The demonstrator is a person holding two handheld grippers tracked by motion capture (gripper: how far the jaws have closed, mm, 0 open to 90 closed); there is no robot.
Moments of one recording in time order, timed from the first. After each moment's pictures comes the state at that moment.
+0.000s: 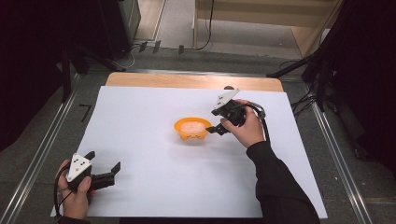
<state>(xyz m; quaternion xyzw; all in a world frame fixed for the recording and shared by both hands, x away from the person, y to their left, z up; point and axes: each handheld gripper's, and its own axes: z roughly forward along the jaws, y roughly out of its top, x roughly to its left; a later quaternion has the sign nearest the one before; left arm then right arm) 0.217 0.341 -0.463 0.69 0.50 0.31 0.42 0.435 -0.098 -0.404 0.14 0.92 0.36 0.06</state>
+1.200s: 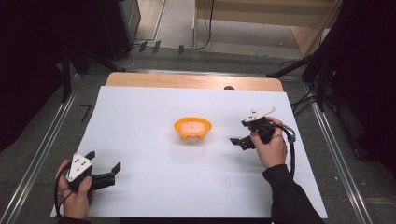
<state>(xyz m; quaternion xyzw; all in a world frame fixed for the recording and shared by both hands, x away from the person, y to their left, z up) 0.217 0.340 -0.463 0.70 0.50 0.31 0.41 0.383 -0.180 -0.425 0.28 0.88 0.37 0.10</state>
